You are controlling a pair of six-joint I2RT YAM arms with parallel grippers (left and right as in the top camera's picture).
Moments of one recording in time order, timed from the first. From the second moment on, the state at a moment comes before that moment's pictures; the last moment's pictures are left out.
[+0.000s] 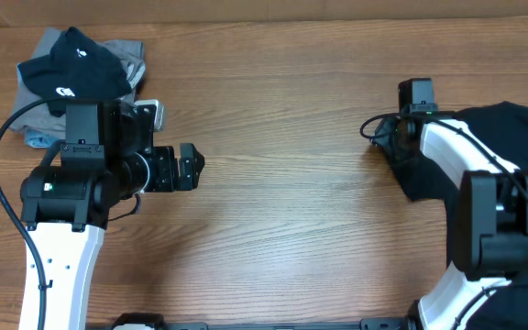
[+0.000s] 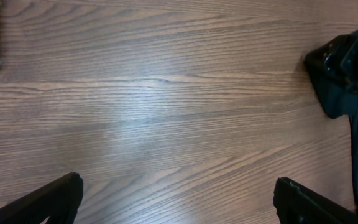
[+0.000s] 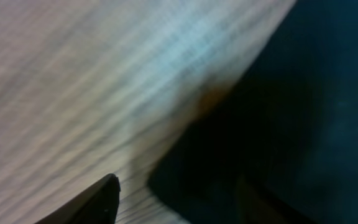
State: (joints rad) left arm -0.05 1.21 1.32 -1.14 0.32 -0.13; right arm 0.01 1.93 1.19 -0.53 0.04 0.60
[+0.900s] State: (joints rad) left arm -0.04 1.21 1.51 -1.21 0.32 -0.05; right arm 0.28 1.50 1.40 -0.75 0.04 0.46
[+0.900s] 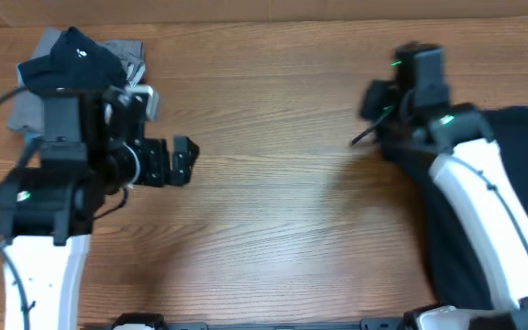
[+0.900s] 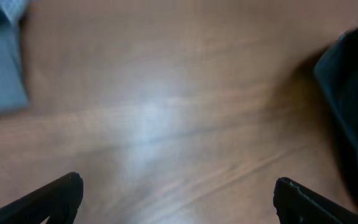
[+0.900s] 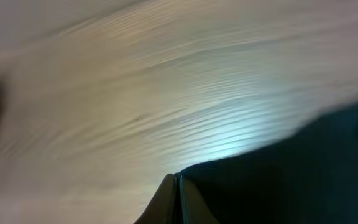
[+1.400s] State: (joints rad) left arm -0.03 1.20 1.77 -1.27 0.24 -0.05; right arm 0.72 1.54 1.40 -0.91 0.26 0.63
